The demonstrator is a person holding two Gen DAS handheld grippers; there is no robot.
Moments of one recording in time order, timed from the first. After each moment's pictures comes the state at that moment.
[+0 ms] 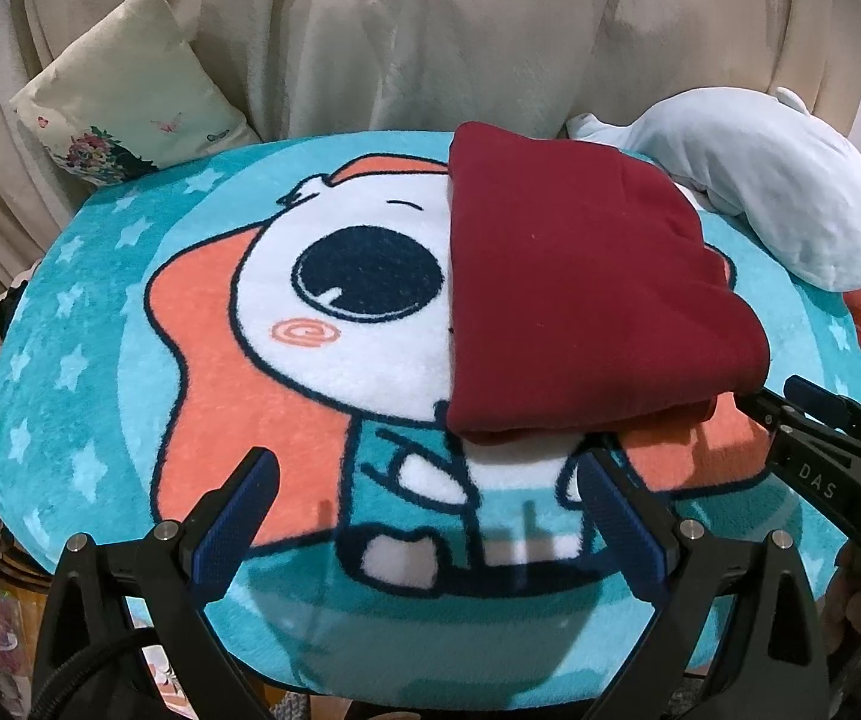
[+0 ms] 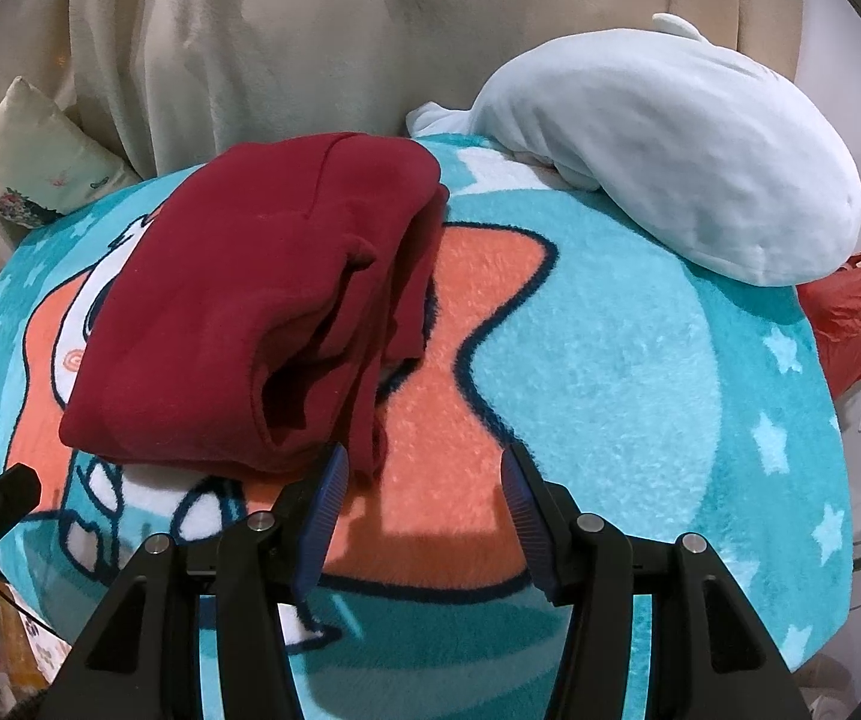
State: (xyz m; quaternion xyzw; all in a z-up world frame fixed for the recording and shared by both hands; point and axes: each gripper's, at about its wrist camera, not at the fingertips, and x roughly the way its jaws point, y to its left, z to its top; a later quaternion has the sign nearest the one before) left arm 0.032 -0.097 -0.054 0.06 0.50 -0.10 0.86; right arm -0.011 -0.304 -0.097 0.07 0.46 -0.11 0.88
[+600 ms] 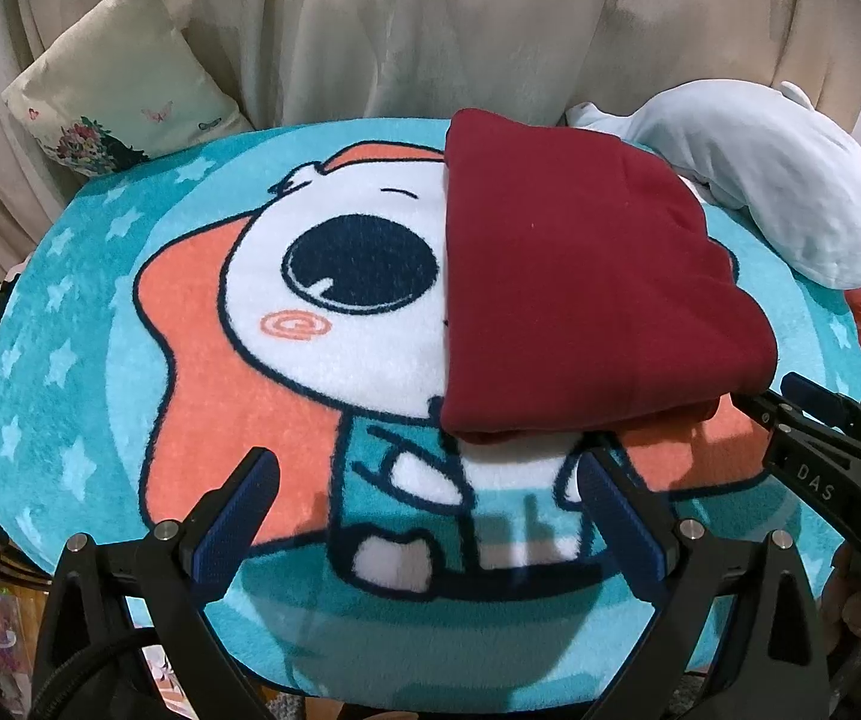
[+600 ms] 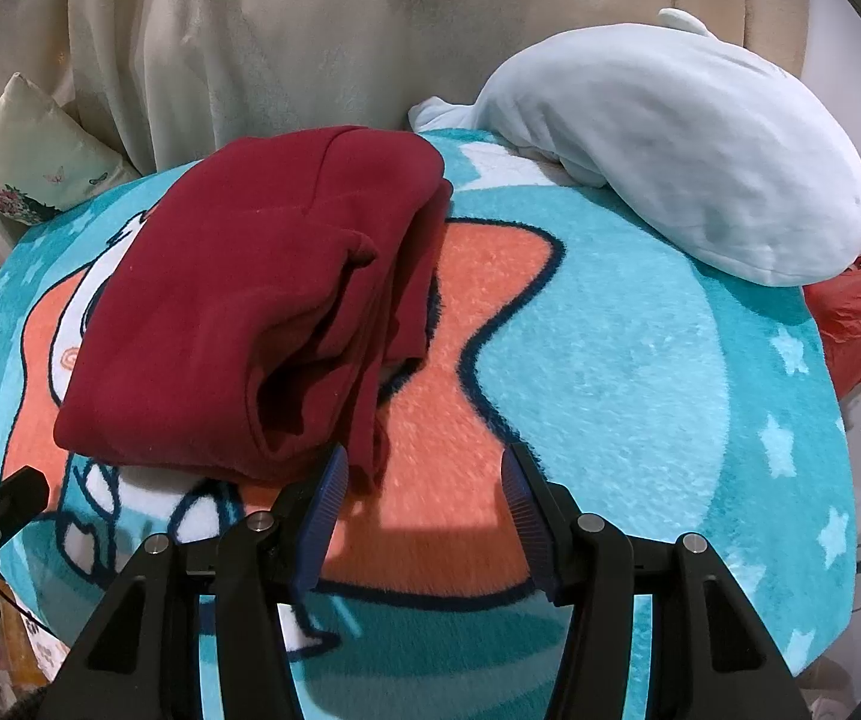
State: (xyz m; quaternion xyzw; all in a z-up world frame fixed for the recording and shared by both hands) left arm 0.039 -0.099 -0.061 0.06 0.51 -0.10 0.85; right arm -0.007 -0.304 -0.101 0.07 0.47 -0.11 0.88
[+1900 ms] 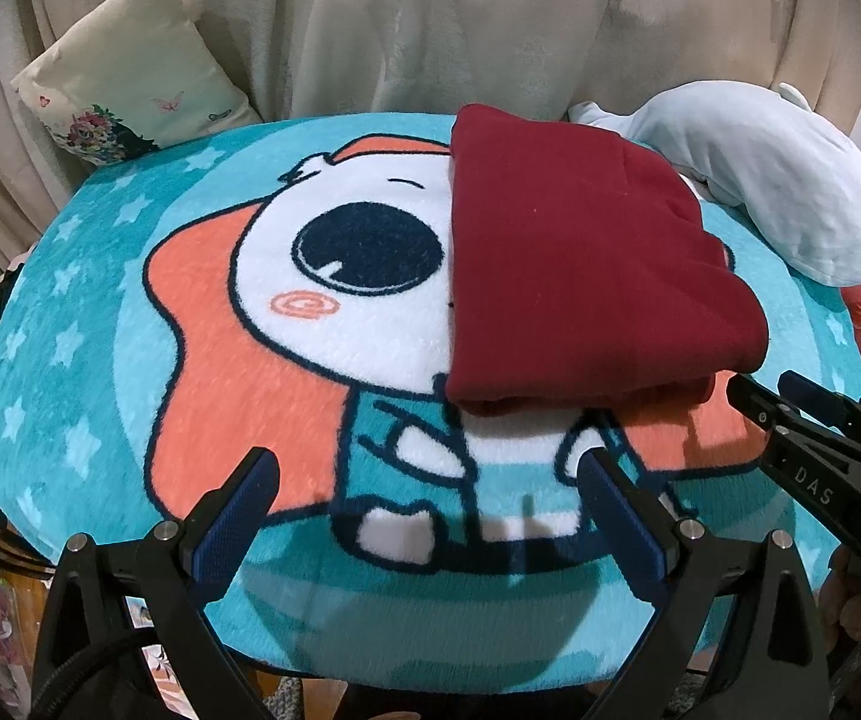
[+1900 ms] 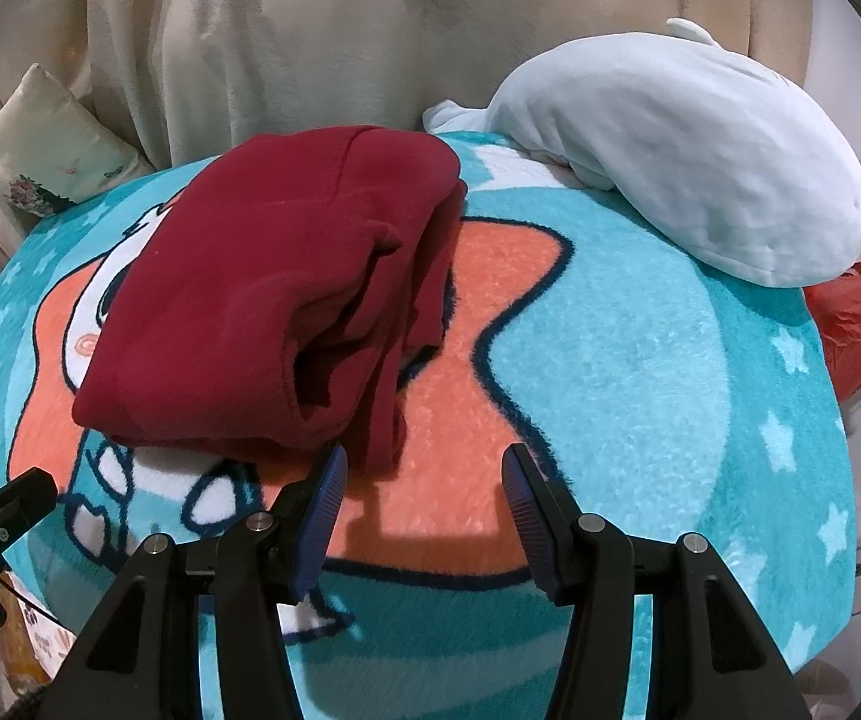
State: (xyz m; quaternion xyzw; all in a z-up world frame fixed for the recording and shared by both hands) left arm 0.025 -0.093 -0.060 0.05 0.51 -0.09 0.85; right arm -0.020 -0.290 -0.097 0.06 0.46 -0.10 0.88
